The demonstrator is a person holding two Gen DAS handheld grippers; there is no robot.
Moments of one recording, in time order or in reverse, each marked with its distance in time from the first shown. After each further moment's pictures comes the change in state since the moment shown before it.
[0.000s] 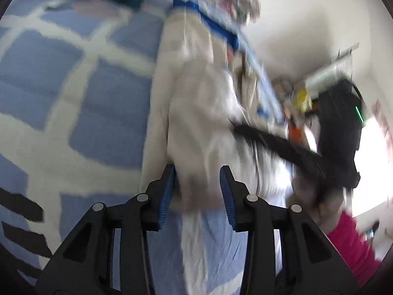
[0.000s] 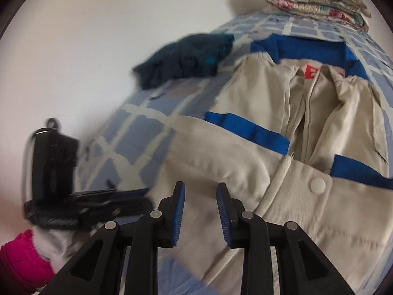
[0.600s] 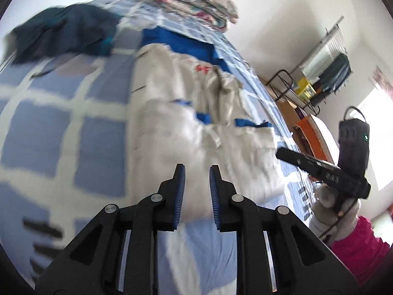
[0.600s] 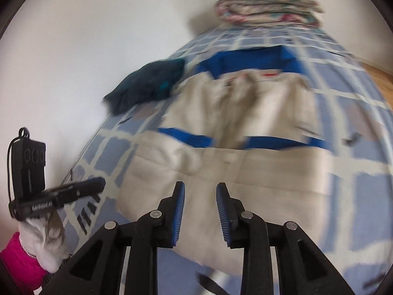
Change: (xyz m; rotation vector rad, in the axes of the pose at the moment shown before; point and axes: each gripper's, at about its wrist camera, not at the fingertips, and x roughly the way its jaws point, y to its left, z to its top) left arm -0.029 -0.069 0.022 0.208 -0.155 0.090; right arm -0.115 -0.053 -0.057 0.145 -0.197 -0.101
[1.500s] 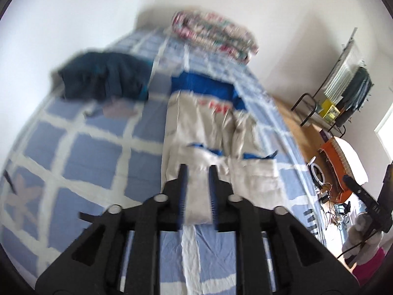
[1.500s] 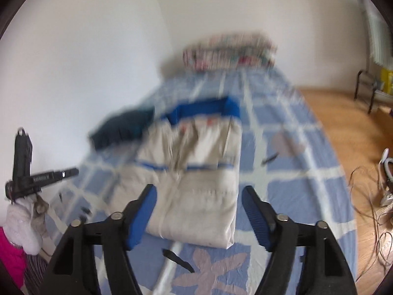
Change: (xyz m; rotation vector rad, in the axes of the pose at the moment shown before) left arm -0.133 -0.039 0.007 -0.011 -0.201 0.206; right arm -0.173 -0.008 -0.035 0.024 -0.323 -0.141
